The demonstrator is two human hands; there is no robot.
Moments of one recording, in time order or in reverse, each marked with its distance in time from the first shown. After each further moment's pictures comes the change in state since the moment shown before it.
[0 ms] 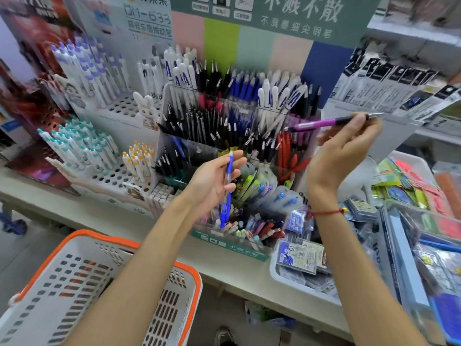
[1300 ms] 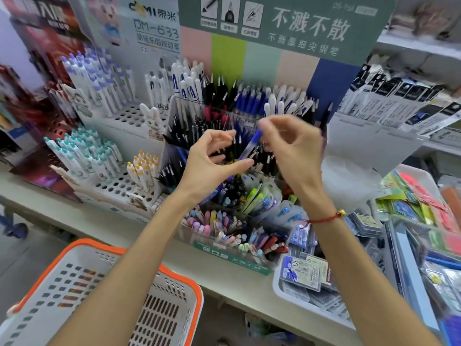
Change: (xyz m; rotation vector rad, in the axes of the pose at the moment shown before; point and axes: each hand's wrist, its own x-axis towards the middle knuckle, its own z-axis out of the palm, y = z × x) left_hand 0.005 0.030 -0.007 0.716 0.076 0.651; right_hand -0.008 -0.016 0.031 -0.109 -0.762 -0.063
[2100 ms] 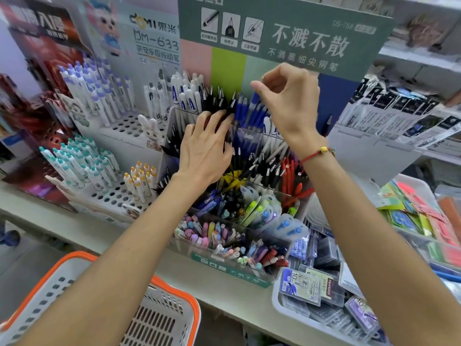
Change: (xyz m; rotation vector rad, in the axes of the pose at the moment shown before) left_hand 0.064 -0.010 -0.006 1.264 0.087 0.303; right_hand 0.100 -0.007 0.014 -0.414 0.111 -0.169
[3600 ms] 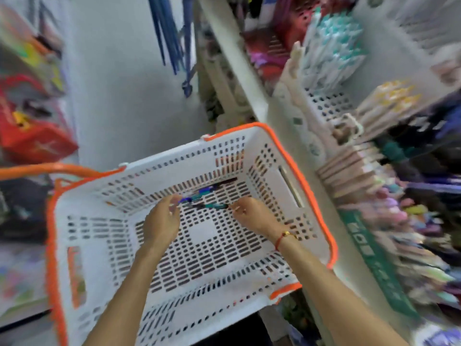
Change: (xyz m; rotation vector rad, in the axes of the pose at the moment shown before) left_hand -0.501 -0.125 0.032 -0.337 -0.111 -1.653; right_hand -0.408 -0.098 0.219 0.007 -1.731 -0.303
